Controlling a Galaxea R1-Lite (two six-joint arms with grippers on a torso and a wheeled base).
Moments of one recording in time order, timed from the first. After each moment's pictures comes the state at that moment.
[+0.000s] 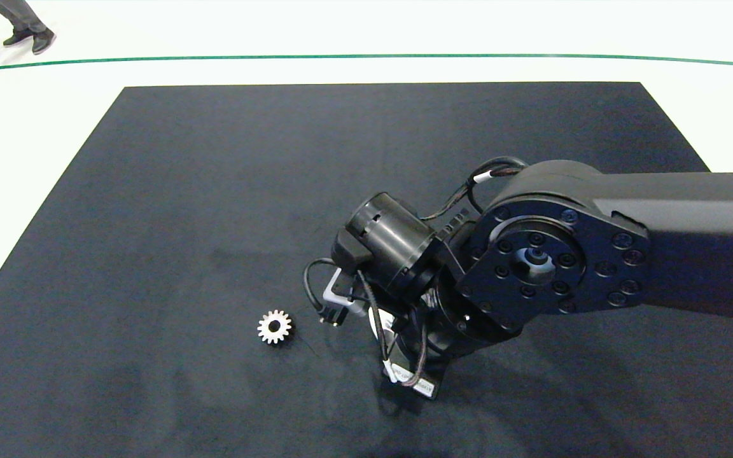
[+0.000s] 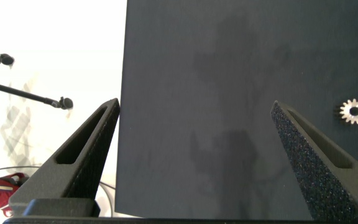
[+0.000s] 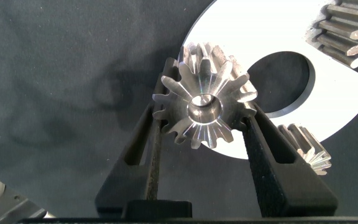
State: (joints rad) left arm 0.13 0.90 -1.38 0.79 0.11 0.19; right arm 0.94 2.08 -1.84 0.90 -0.36 -0.28
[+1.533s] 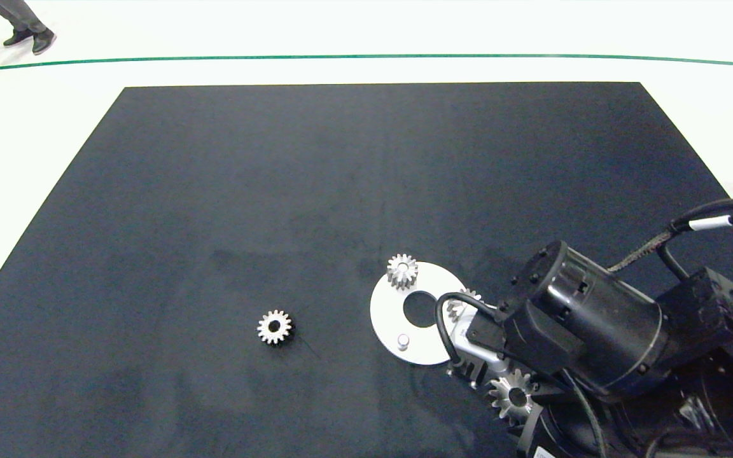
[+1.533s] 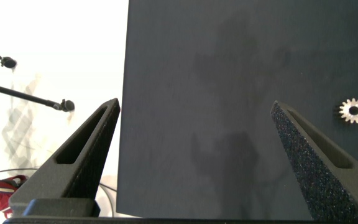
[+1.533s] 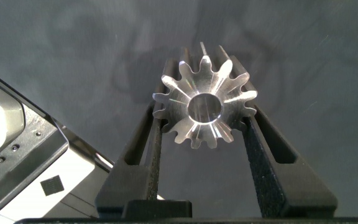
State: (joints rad) left arm 0.13 0.89 -1.38 0.79 0.11 0.19; right arm 0.96 1.66 -1.26 0.78 -0.37 -0.08
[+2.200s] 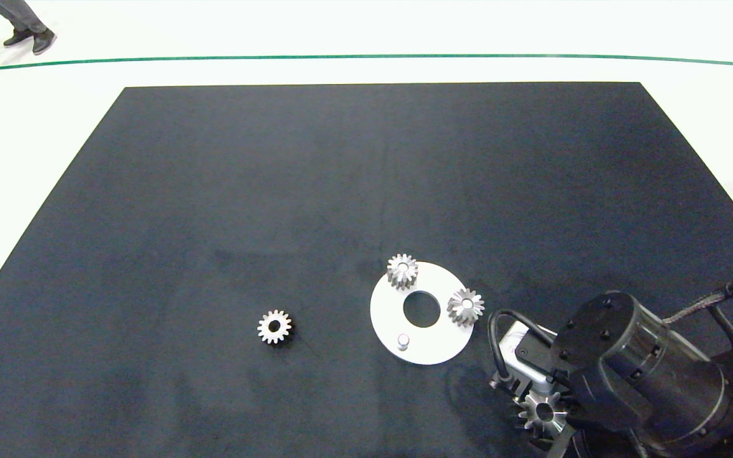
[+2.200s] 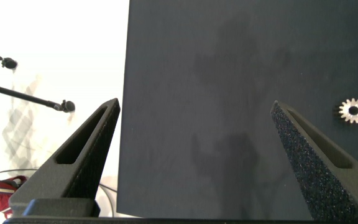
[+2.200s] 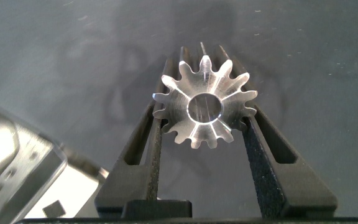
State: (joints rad) left arm 0.13 0.88 -1.38 0.79 0.11 0.19; right arm 0.93 1.54 -0.95 0.52 -0.41 0.02
